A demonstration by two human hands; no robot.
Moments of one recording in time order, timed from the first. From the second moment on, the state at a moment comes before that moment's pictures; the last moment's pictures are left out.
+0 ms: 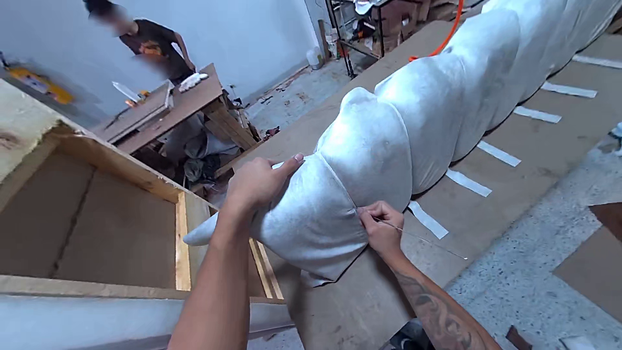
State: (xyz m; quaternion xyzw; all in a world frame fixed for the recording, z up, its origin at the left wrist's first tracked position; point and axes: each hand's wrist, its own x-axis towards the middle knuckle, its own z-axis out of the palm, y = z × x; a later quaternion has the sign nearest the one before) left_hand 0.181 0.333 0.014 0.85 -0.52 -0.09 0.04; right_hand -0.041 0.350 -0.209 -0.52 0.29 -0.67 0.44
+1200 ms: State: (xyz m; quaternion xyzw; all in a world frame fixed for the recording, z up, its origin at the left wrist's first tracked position) left_hand 0.197 0.316 0.007 0.85 -0.51 -0.12 0.11; right_hand -0.018 0.313 -0.169 -0.56 0.31 -0.70 0.33
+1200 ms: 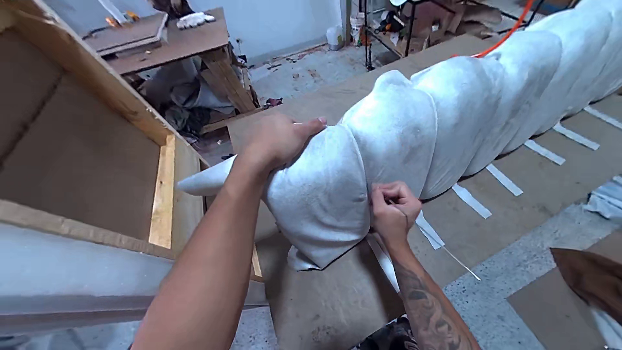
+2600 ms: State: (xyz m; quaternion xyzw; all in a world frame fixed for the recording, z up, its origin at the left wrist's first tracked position) left_hand 0.232 0.288 -0.024 0.83 -0.50 -0.11 0.23; right_hand -0.013 0.349 -0.317 -0.25 0.38 -0.73 0.51
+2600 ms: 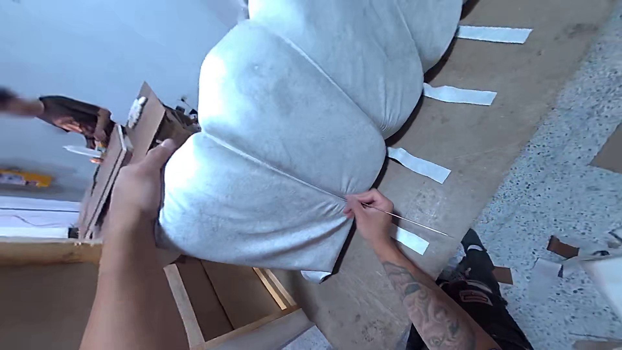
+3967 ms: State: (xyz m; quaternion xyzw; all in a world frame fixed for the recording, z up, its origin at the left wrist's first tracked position) left_hand -0.138 0.122 0.005 0.70 -0.59 0.26 0.30; right_hand -0.644 0.030 -0.224 -0.49 0.57 -0.55 0.37
